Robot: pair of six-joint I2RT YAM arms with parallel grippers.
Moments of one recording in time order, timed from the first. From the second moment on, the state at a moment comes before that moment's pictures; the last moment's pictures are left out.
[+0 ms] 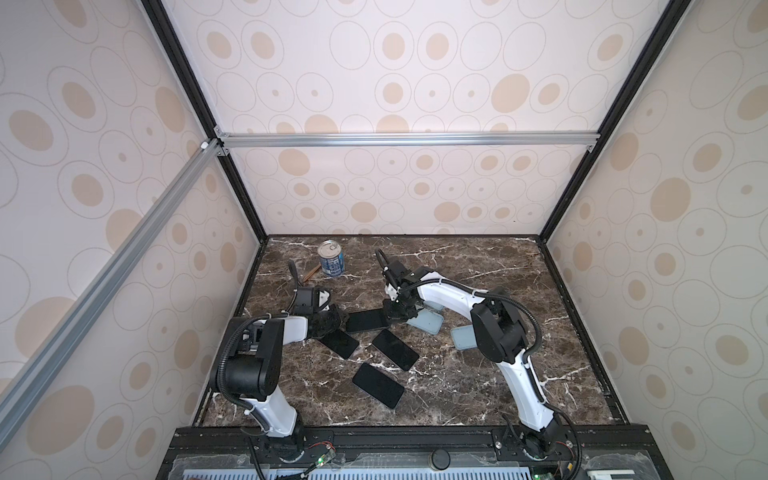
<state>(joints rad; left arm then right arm) -0.07 1.68 0.69 0.08 0.45 -0.56 0.73 2.31 1.85 -0.88 -0.26 0.51</state>
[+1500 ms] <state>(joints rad) -0.08 1.71 0.74 0.04 0.45 -0.54 0.69 2.53 2.34 -1.13 -0.17 0.42</state>
